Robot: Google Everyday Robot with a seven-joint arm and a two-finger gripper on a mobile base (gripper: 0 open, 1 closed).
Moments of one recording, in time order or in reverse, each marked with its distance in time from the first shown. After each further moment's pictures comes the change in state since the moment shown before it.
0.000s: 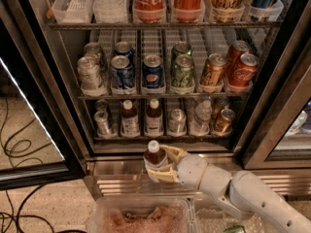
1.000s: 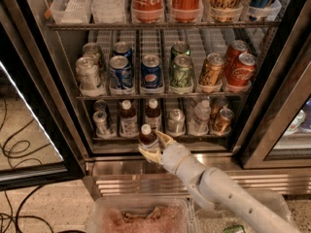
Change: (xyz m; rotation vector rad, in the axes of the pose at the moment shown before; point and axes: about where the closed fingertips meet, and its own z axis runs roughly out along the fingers) arm 0.045 -0.066 0.067 0.298 -0.007 -0.016
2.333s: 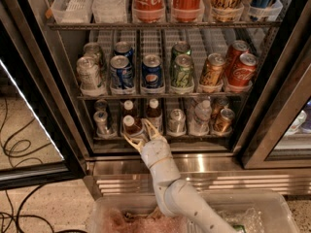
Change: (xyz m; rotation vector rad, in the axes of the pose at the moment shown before) arm -0.052 0.000 0.029 0.380 -0.171 -0.192
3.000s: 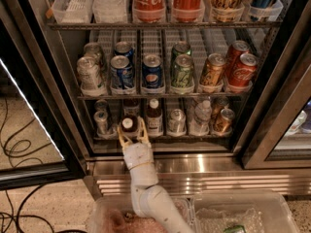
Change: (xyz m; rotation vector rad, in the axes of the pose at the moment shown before) arm 0.010 0.041 0.019 0.139 -0.084 0.084
